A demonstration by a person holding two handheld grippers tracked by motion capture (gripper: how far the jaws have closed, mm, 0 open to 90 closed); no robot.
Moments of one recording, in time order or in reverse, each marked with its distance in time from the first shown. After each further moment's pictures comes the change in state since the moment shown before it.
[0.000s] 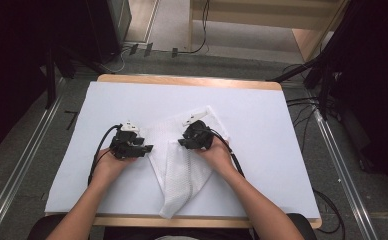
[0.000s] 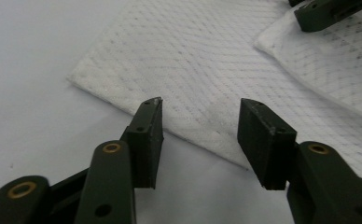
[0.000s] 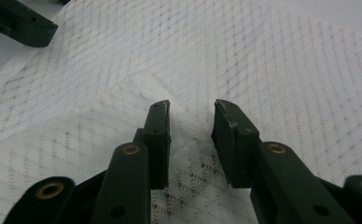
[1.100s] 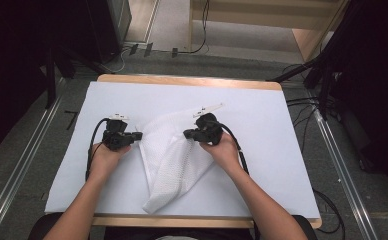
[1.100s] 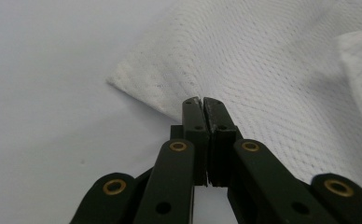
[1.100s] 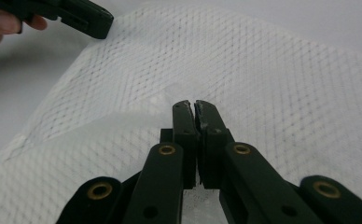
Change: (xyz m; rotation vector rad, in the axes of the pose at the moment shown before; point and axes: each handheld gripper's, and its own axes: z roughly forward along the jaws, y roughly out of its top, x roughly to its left) left arm 0.037 0.011 -0.011 -0.033 -0.025 -0.200; right arm -0.011 0.007 -0.045 -0.093 0.103 0.102
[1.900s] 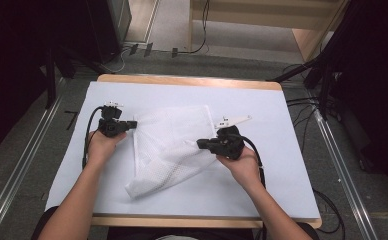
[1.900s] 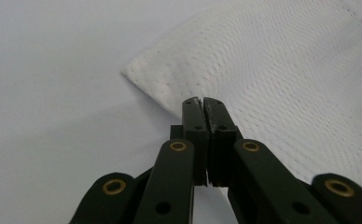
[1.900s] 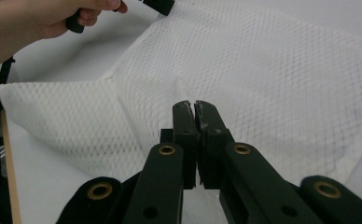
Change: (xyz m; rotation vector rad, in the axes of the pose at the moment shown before) left arm 0.034 0.026 0.009 -0.015 0.018 -0.058; right arm 0.022 -0.039 -0.068 -0.090 0.044 0.020
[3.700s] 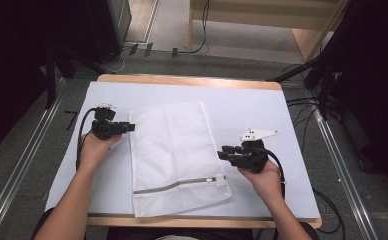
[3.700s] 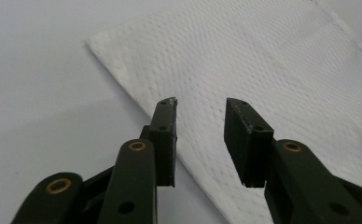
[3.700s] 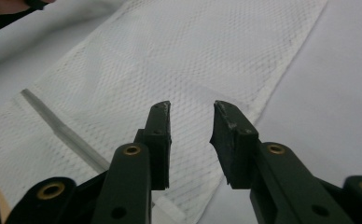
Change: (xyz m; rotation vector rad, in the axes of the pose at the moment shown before) left arm -0.001 -0.009 -0.025 0.016 -0.036 -0.015; right arm -0.020 -0.045 -0.040 -0.035 -0.088 0.030
